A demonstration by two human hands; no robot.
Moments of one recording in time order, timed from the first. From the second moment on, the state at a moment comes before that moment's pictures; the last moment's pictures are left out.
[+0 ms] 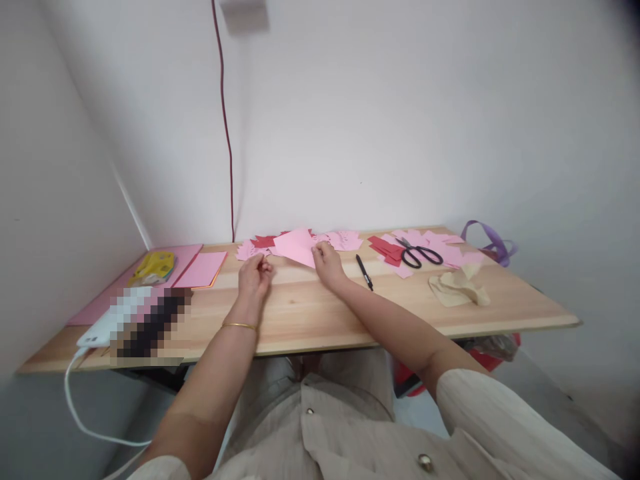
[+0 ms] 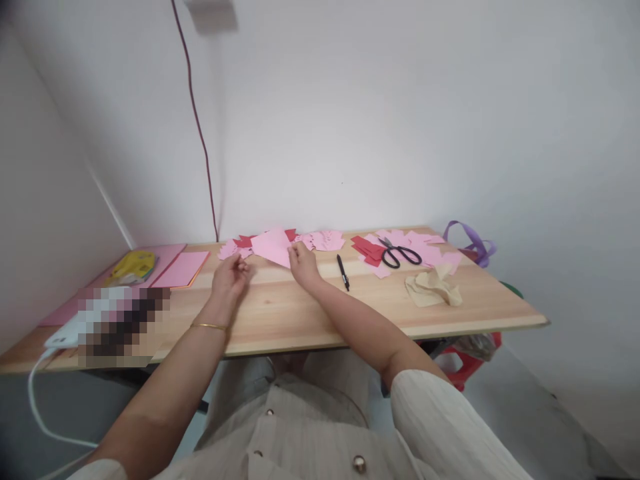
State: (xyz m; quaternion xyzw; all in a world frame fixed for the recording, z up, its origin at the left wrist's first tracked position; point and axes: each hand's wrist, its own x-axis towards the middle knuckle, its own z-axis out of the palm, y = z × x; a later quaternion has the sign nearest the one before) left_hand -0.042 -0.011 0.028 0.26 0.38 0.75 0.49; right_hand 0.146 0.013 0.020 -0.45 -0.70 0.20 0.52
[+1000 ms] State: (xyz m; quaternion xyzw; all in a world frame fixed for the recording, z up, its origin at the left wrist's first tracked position) left_hand -0.021 -0.023 0.021 0.41 0.39 0.65 0.51; right_hand 0.154 0.008 0.033 -0.31 -0.66 0.50 0.47
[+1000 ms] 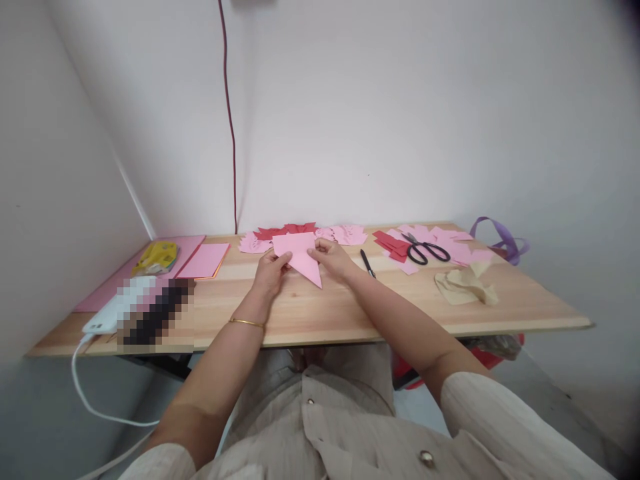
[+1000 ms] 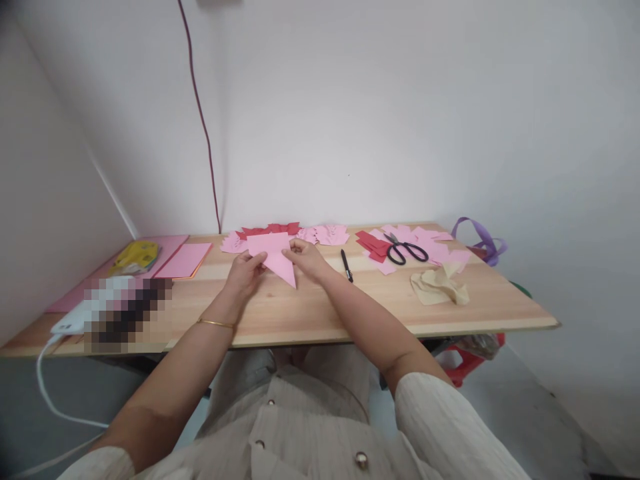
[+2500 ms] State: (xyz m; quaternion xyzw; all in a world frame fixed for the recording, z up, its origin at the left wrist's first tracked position) left_hand -0.030 -0.012 0.019 0.38 0.39 0.65 0.53; right_hand 0.145 0.027 0.015 -0.25 -0.44 0.72 0.48
